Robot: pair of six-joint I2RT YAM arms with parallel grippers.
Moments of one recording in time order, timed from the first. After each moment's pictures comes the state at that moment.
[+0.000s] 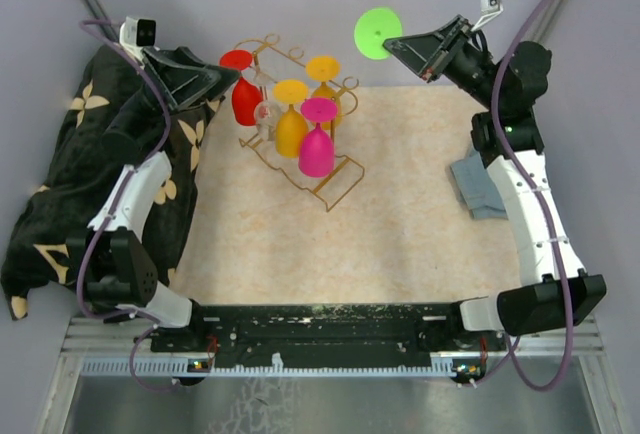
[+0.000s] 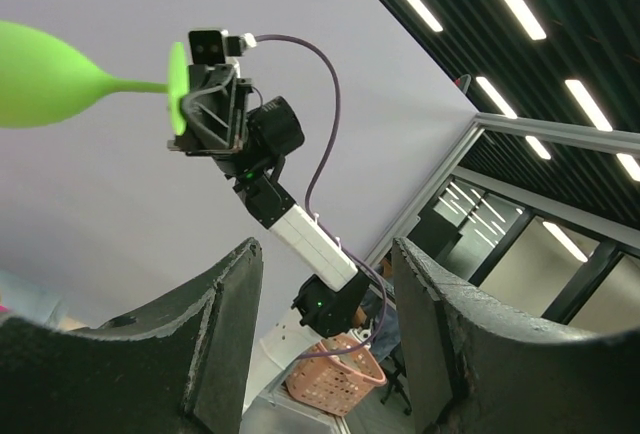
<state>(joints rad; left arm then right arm) -0.04 1.53 1.33 1.54 0.90 -2.09 0.15 1.34 1.57 0.23 -0.75 0.97</state>
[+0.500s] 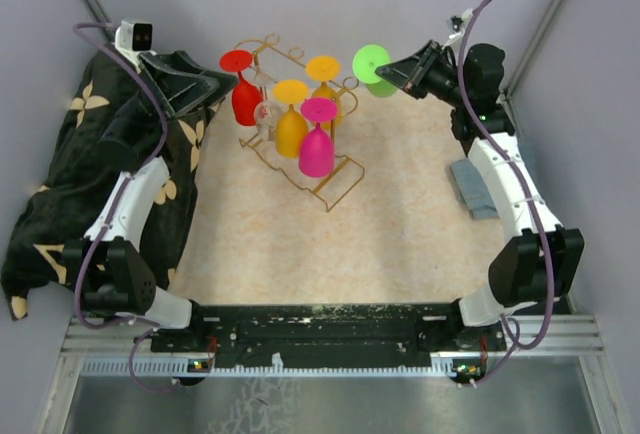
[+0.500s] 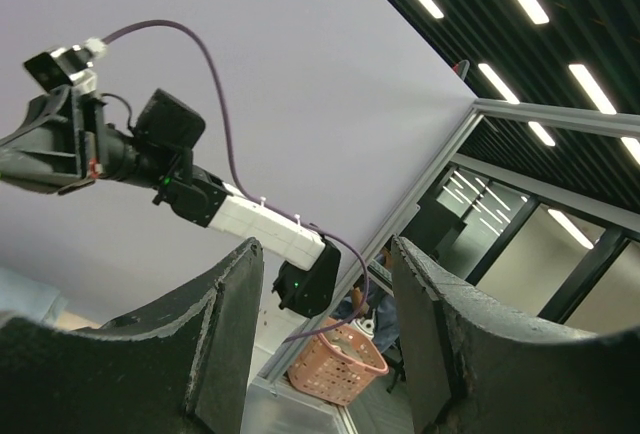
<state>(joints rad) -0.04 1.47 1.30 1.54 0.91 -2.09 0.13 1.49 1.50 0.03 -0.65 0.87</state>
